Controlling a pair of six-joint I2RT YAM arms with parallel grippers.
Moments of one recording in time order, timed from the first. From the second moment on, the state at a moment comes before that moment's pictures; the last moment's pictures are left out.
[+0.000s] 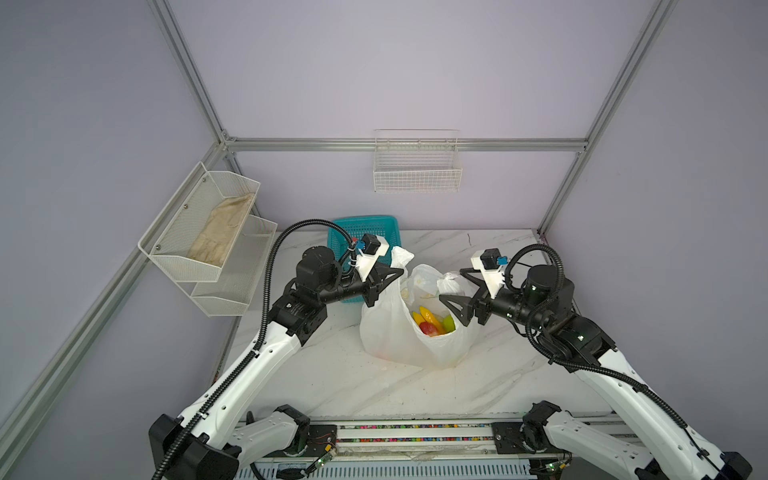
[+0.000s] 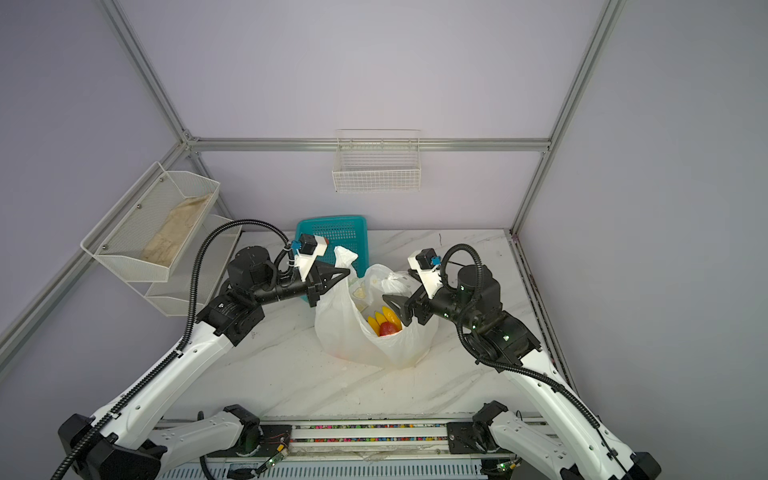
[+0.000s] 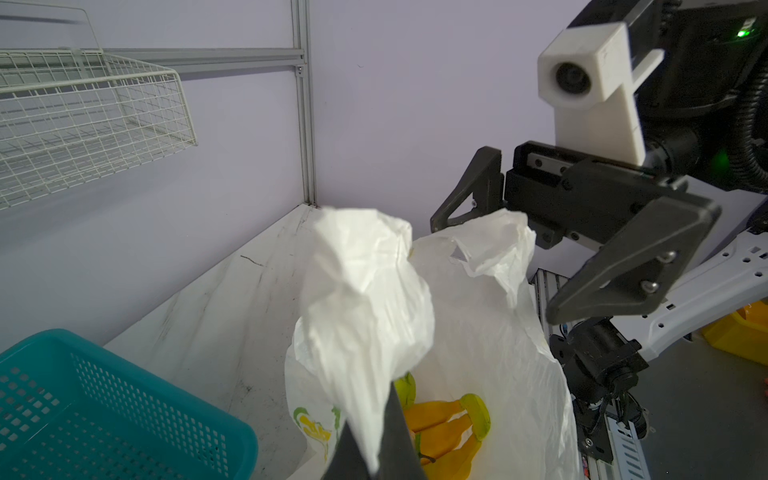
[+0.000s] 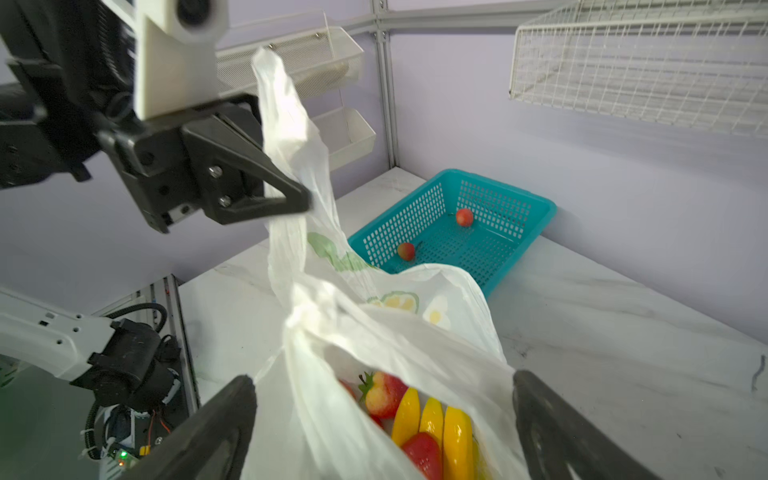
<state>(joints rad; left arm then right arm) -0.47 1.13 1.12 -0.14 0.65 0.00 0.57 0.91 1.02 -0.36 -0.37 0.03</state>
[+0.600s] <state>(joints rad) -0.47 1.13 1.12 -0.14 0.64 -0.03 0.57 1.00 0.97 -0.21 -0.35 -0.03</state>
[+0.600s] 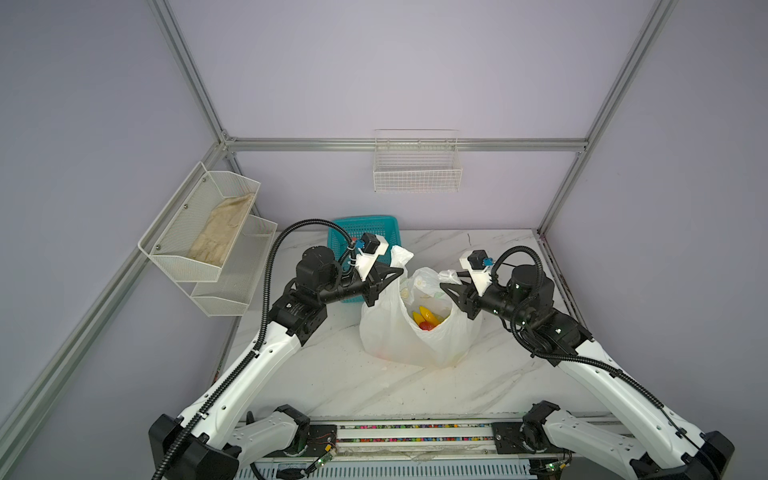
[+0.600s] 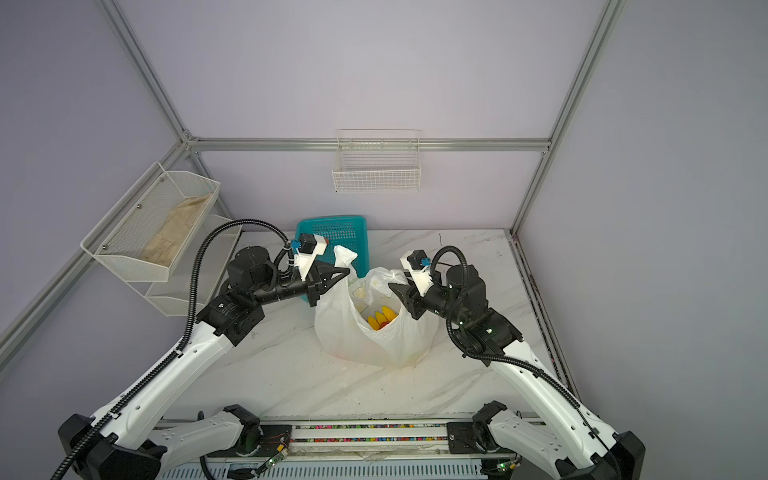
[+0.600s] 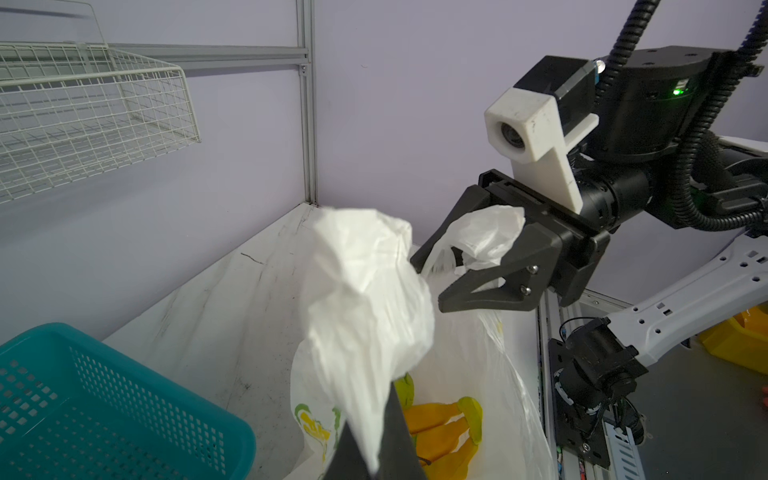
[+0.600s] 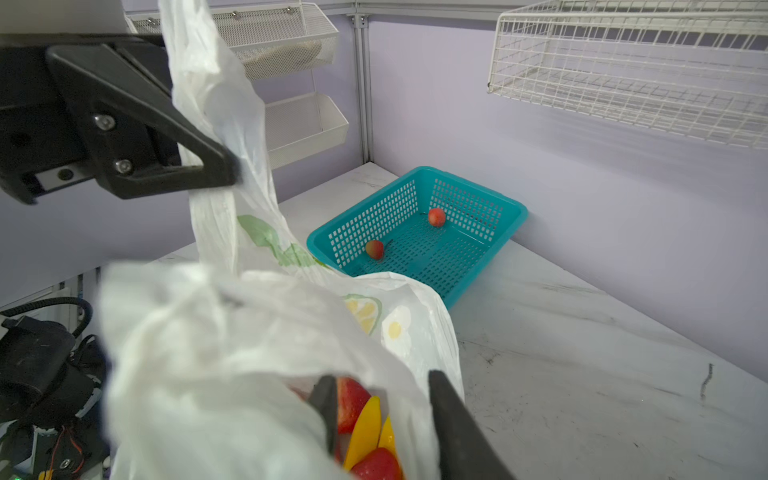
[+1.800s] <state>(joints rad) -0.40 0.93 0.88 -0.02 0.22 -0.46 0.42 1.01 0.95 -0.07 -0.39 0.27</state>
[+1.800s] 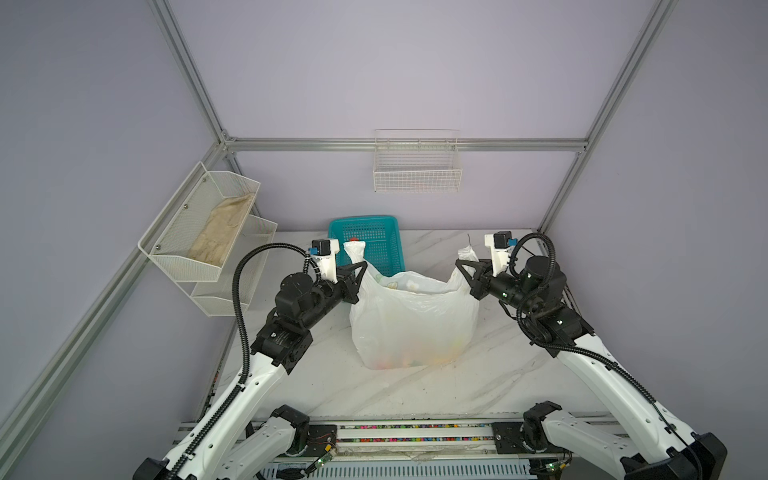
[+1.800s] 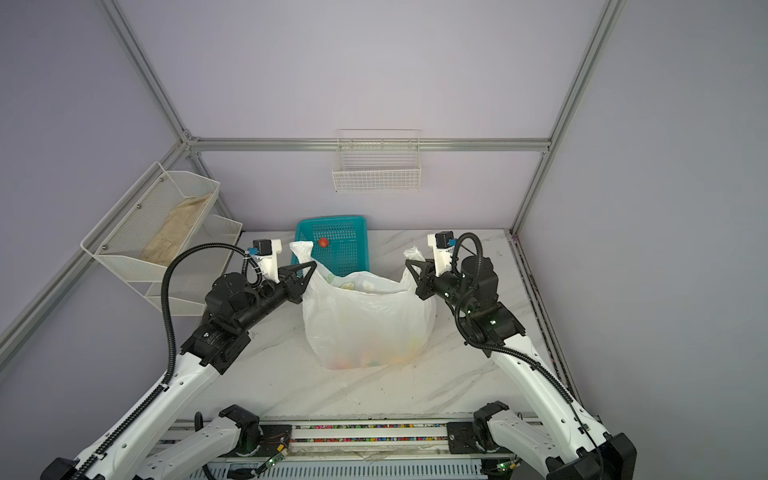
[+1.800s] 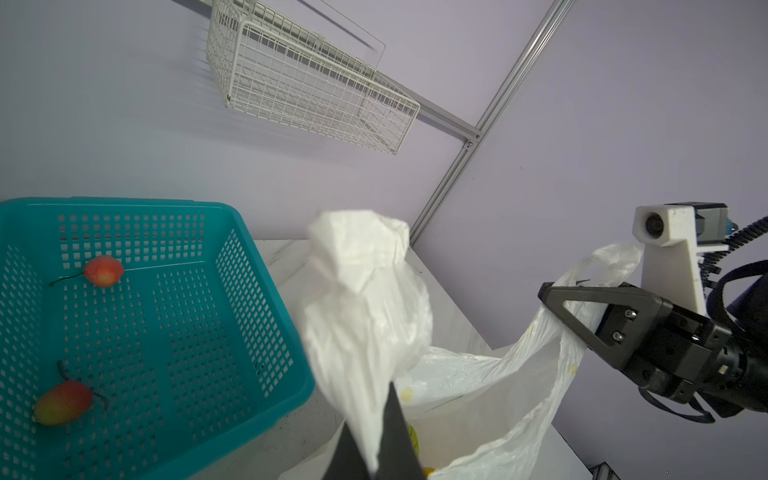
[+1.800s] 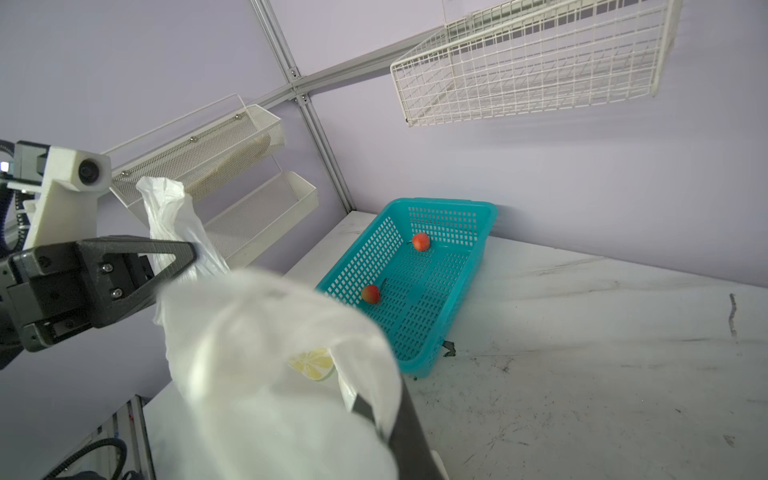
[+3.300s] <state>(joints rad) -0.26 1.01 0.88 -0.04 0.43 -0.46 0.25 1.29 0.81 0.55 -0.99 0.21</state>
